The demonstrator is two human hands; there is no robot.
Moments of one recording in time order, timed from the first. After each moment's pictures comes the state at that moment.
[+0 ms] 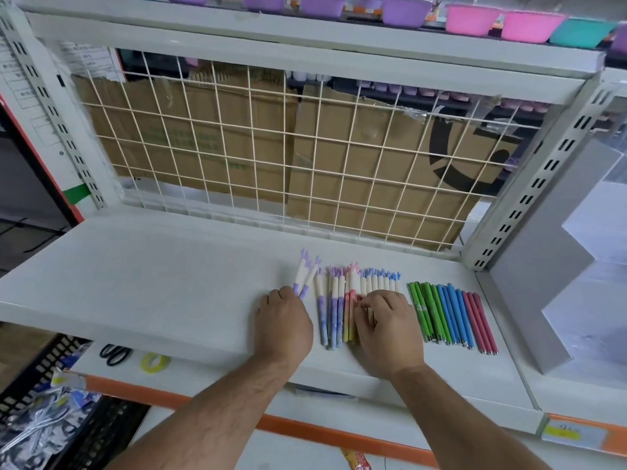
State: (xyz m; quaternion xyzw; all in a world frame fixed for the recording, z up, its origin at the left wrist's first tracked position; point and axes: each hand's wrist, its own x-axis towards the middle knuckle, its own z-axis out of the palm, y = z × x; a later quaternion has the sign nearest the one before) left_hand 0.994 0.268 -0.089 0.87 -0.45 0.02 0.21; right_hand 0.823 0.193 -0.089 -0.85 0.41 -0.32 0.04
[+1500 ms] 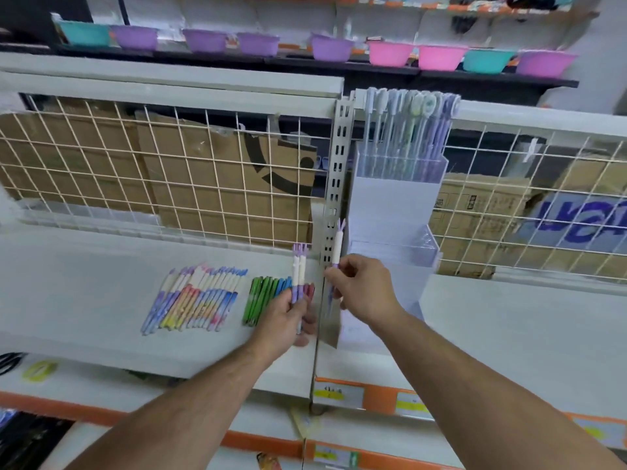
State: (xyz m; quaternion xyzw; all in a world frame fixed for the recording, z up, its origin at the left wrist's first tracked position) left_hand 0.693 0.182 -0.025 0.66 -0.37 -0.40 0.52; right_hand 0.563 0.100 0.042 -0.73 0.46 -0.33 0.40
